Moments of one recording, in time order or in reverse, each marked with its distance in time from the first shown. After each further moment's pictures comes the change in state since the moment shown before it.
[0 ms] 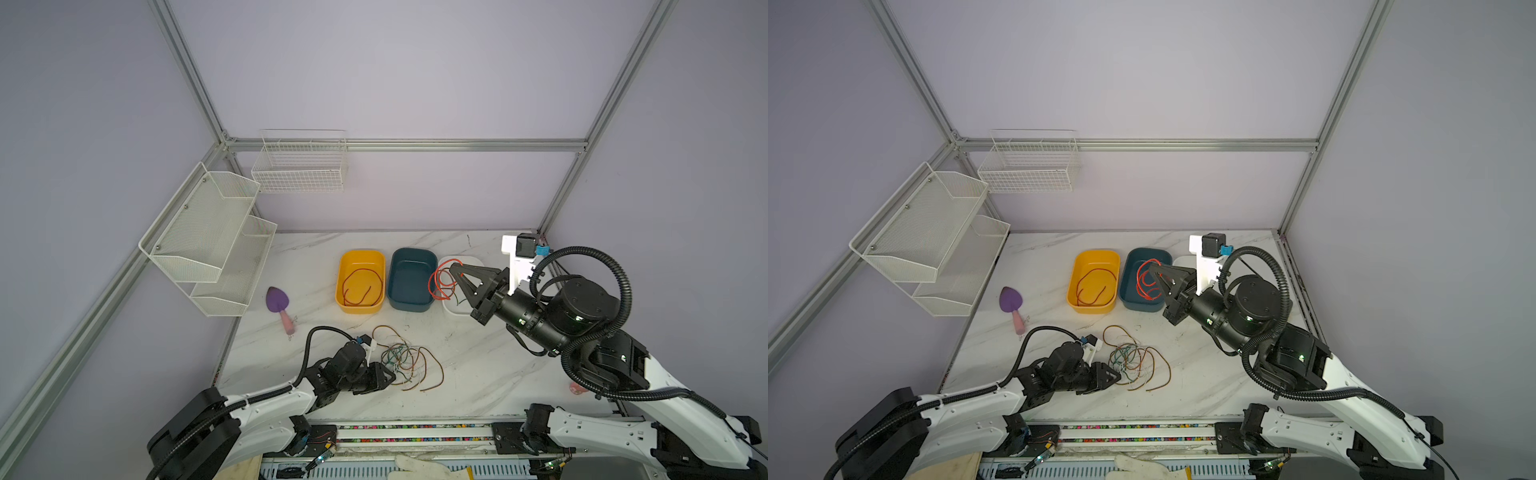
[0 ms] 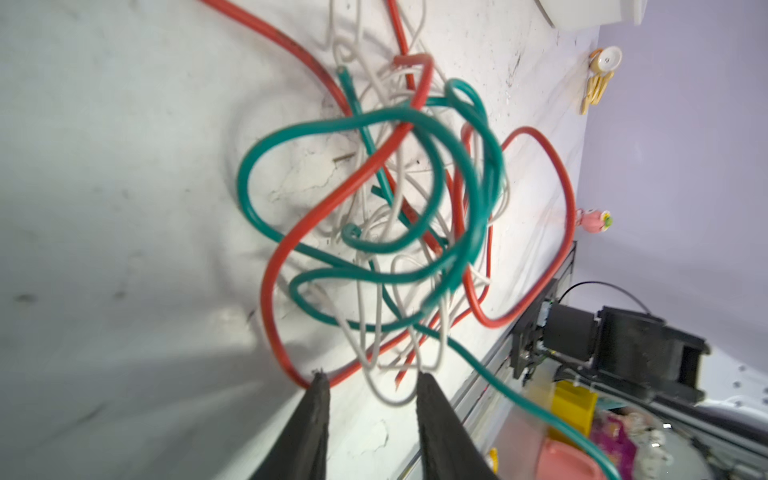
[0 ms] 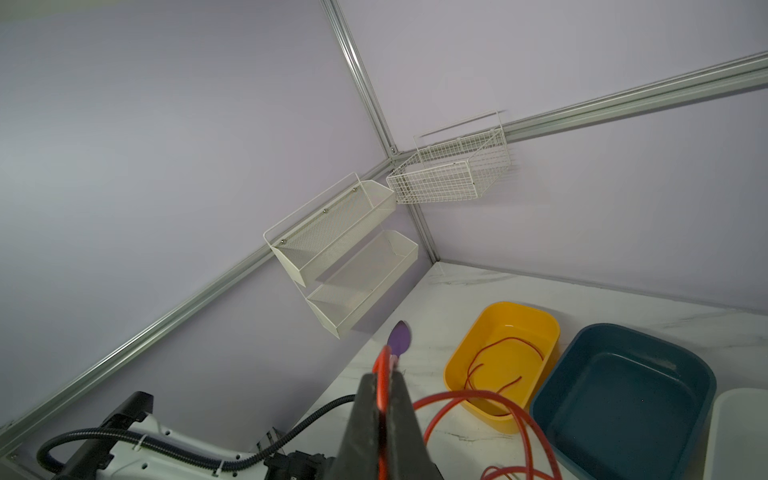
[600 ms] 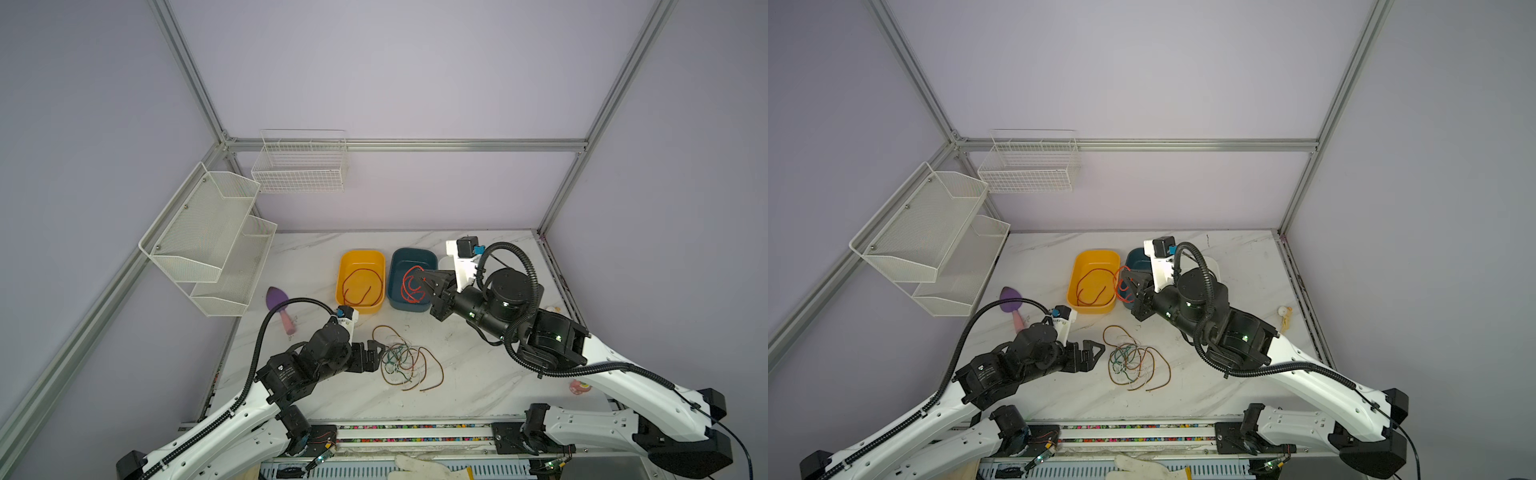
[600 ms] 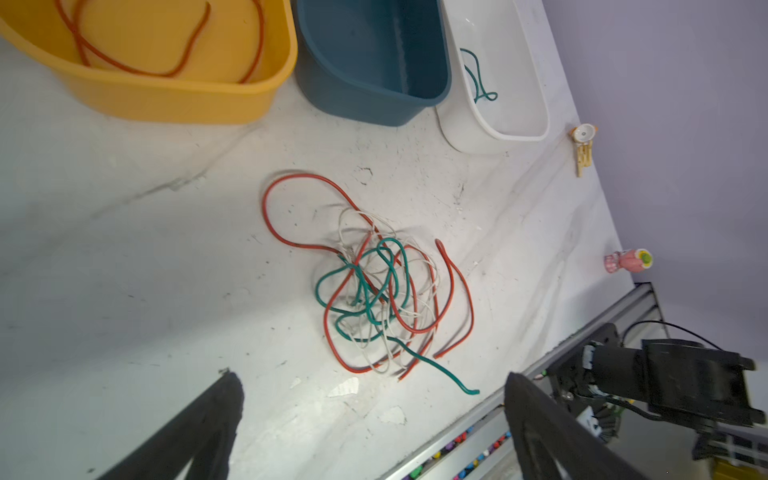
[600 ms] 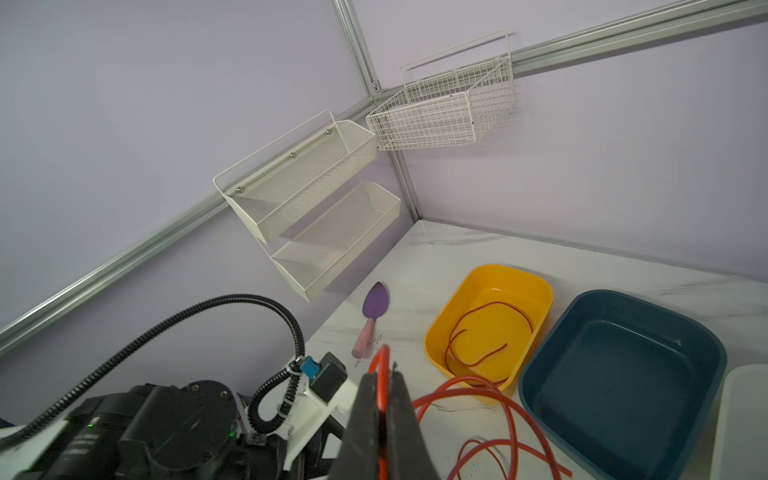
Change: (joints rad) left arm 0.002 -0.291 0.462 -0.721 -0.394 0.343; right arm 0.000 0.195 -0.019 0.066 -0.006 -0.034
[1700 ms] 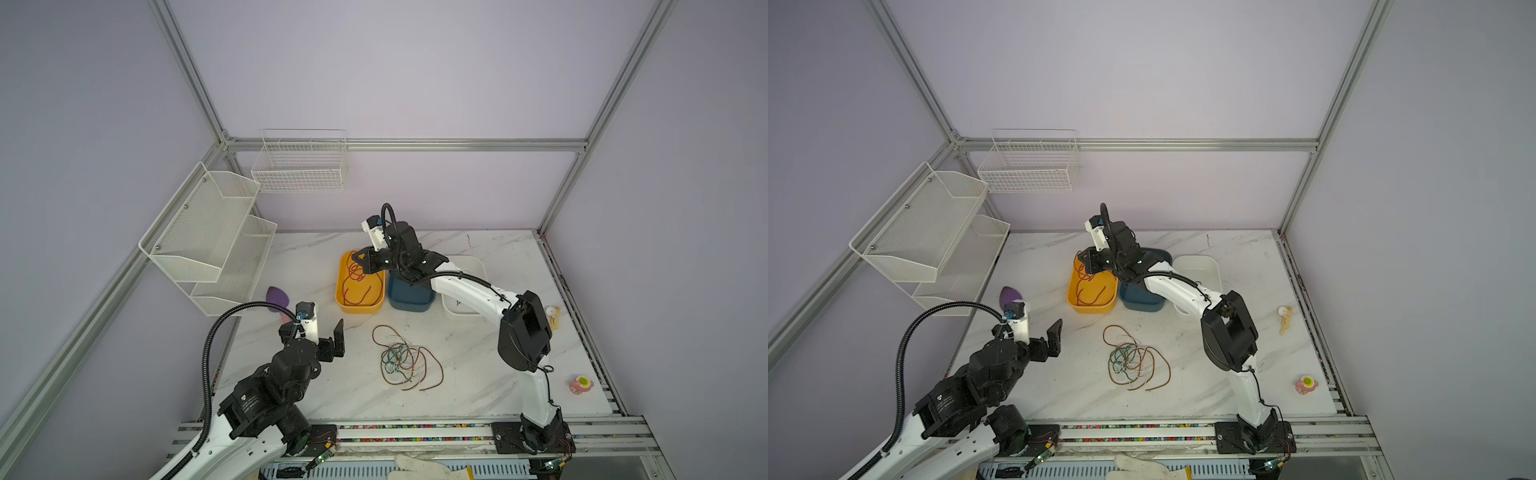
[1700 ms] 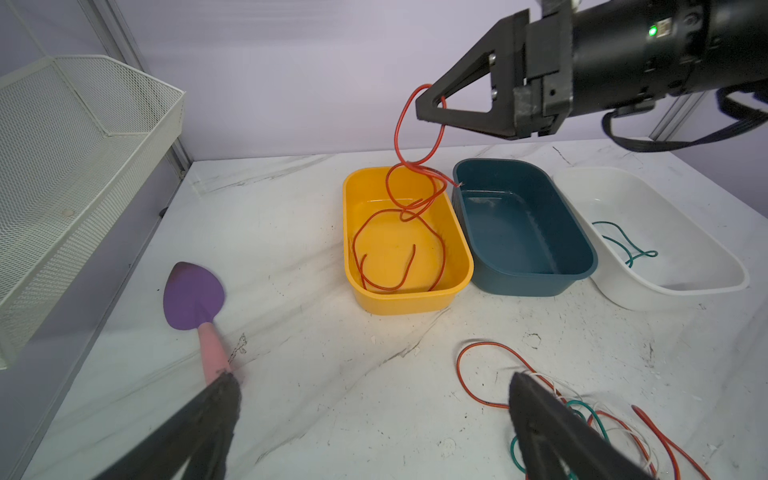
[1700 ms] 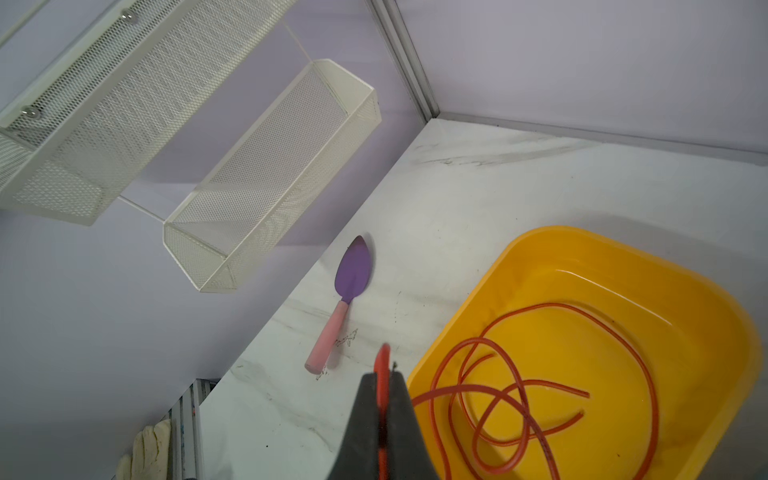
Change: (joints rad) left arm 0.006 -0.287 -0.074 0.081 -0.566 0.384; right arm -0.282 0.988 0.591 0.122 -0.520 0.046
